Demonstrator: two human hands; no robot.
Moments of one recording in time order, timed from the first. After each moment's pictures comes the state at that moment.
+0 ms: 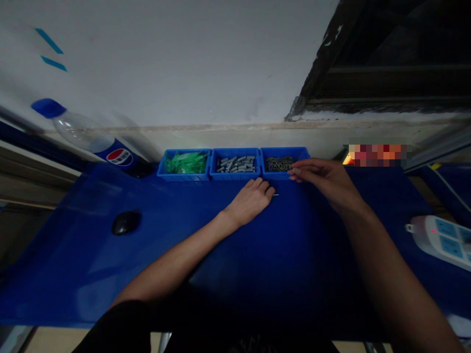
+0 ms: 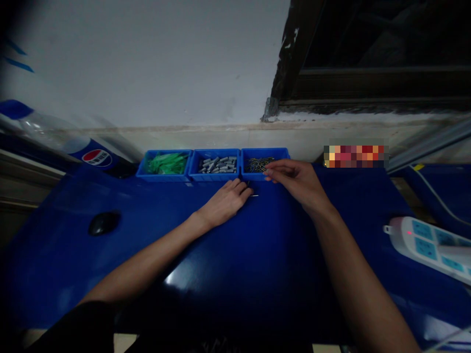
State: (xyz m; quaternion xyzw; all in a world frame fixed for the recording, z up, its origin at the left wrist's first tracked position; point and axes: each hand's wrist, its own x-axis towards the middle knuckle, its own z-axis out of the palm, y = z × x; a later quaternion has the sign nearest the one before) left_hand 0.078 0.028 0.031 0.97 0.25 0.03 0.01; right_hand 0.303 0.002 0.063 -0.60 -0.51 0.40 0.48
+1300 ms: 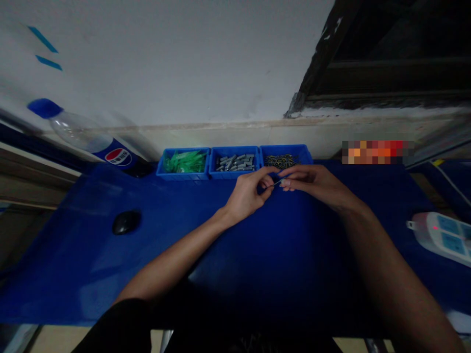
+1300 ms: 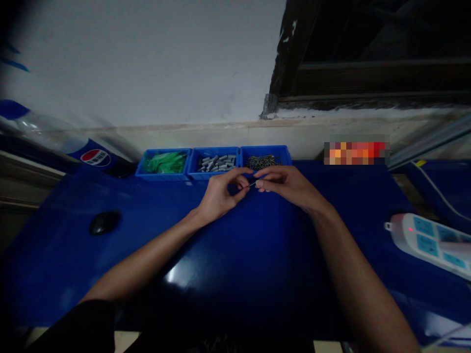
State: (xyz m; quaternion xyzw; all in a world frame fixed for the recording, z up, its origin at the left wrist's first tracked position) left_hand 0.077 0.033 0.027 0.81 0.28 0.39 0.34; right_hand 0.303 0.001 0.057 -0.55 -0.57 0.50 0.37
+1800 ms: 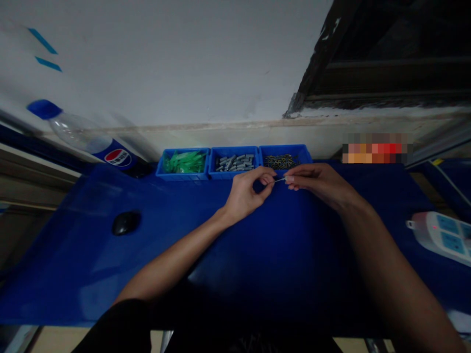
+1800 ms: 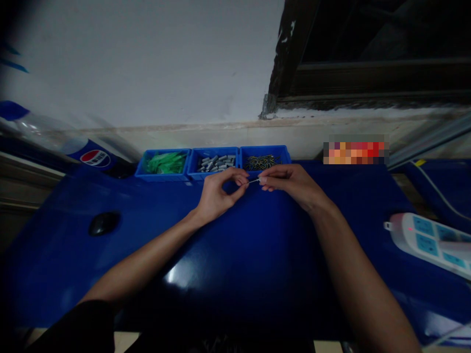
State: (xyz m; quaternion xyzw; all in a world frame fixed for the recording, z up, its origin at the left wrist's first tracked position) left_hand 0.078 0.031 0.030 0.78 0.30 0.44 0.34; right_hand 0.307 0.001 0.054 -0.56 -0.50 0.51 0.41
